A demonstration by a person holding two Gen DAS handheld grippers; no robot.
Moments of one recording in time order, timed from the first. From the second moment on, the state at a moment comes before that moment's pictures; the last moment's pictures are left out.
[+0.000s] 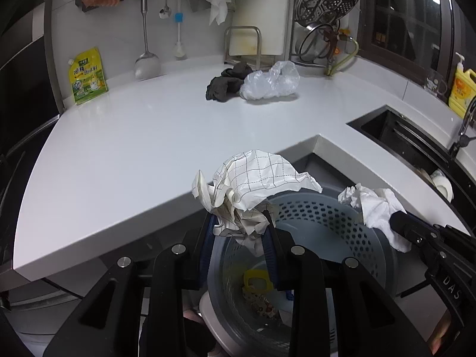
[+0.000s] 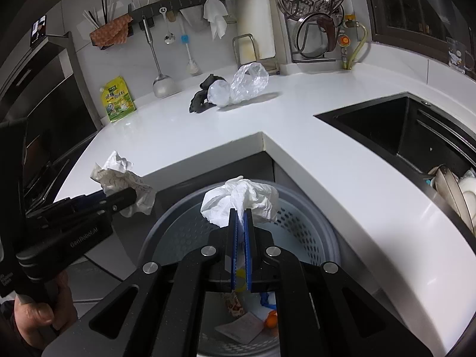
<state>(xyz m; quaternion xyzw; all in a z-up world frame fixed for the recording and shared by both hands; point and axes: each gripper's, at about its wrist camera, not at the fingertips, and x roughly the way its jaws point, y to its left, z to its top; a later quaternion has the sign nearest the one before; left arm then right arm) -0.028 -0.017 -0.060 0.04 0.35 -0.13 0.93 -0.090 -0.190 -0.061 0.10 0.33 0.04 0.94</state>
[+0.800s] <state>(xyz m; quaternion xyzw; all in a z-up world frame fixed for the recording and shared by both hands) -0.044 -0.038 -0.094 0.06 0.40 -0.16 0.90 -0.103 -0.193 -0.096 0.12 0.37 0.05 0.92</state>
